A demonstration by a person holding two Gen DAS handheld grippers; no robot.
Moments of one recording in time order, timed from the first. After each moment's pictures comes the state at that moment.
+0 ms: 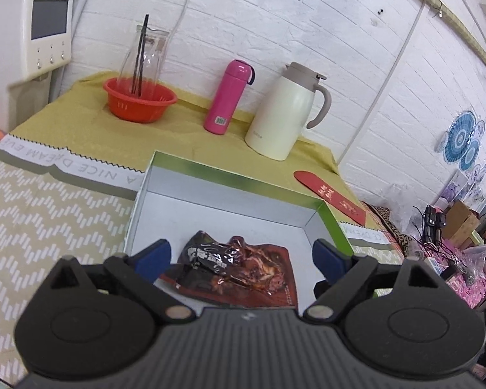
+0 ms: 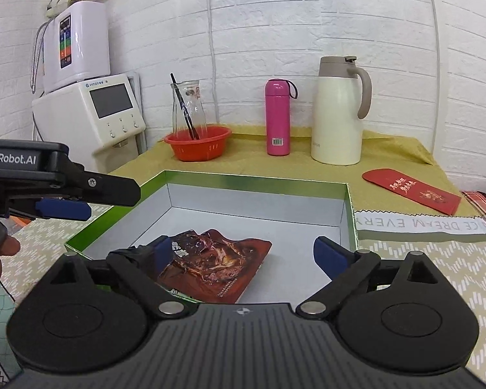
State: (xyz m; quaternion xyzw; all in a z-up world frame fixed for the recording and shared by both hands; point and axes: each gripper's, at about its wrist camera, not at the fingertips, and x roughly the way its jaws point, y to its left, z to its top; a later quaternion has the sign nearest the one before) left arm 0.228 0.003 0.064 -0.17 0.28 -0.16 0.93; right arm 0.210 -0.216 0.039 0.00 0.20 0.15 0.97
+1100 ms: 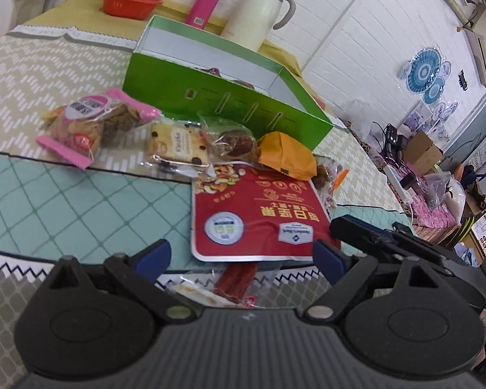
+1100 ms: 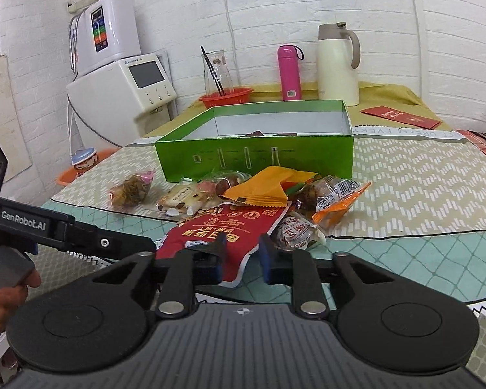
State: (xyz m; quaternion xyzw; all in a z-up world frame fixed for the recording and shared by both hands) left arm 0.082 0.011 -0.017 -0.17 0.38 -0.24 0.88; right arm 0.051 -0.228 -0.007 0.04 0.24 0.18 0.95
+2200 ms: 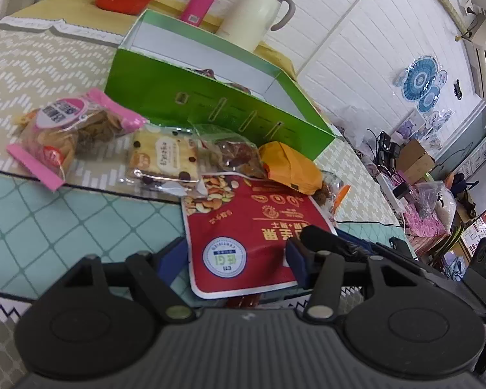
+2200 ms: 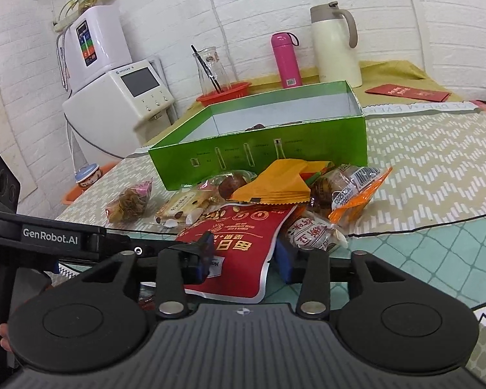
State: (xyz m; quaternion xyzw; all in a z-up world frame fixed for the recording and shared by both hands) left arm 0.107 0.008 -0.026 -0.19 0.38 -0.25 0.87; right arm 0.079 -0.224 -0.019 0.10 0.25 0.18 0.95
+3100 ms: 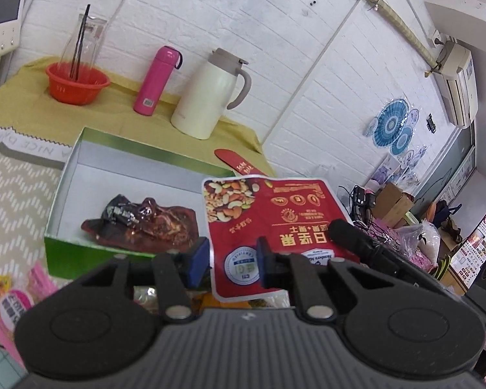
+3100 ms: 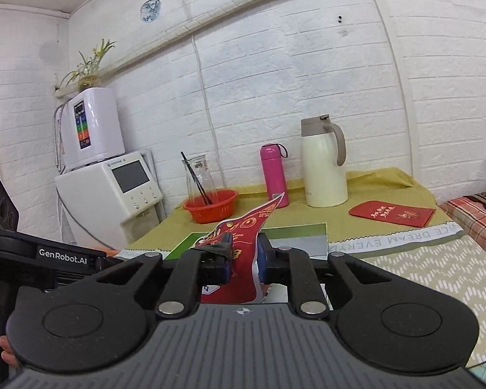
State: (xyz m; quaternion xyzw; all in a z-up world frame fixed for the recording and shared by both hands) left arm 0.182 -0.021 0.080 -0.19 0.28 -0.28 0.90; right arm 0.126 -0.260 0.079 0.09 0.11 0.15 0.98
